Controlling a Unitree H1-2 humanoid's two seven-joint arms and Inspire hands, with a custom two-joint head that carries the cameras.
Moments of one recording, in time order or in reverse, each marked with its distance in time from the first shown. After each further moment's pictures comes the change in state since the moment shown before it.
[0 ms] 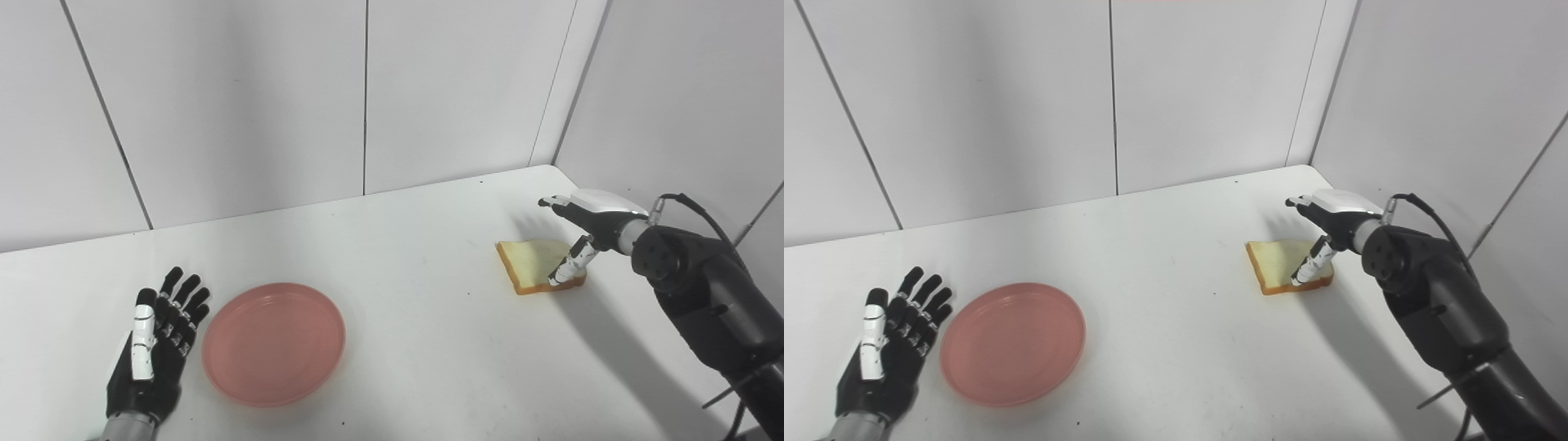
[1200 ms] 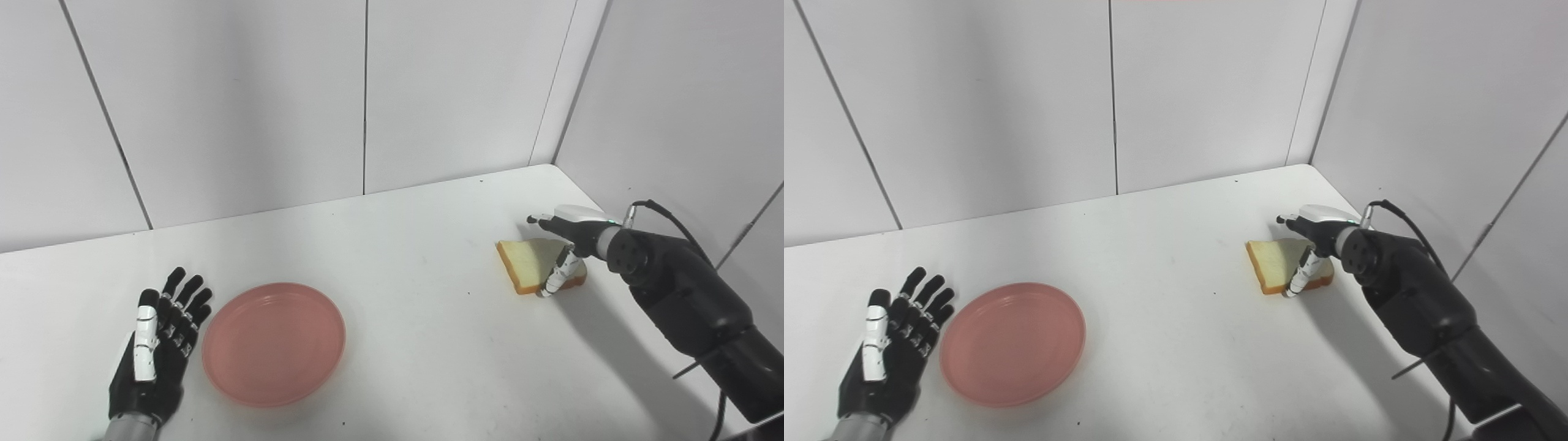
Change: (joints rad) left arm 0.009 -0.004 -0.004 -0.015 -0.001 0.001 -0.001; right arm -0.094 0.013 0.132 0.227 0.083 -0.005 -0.076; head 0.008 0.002
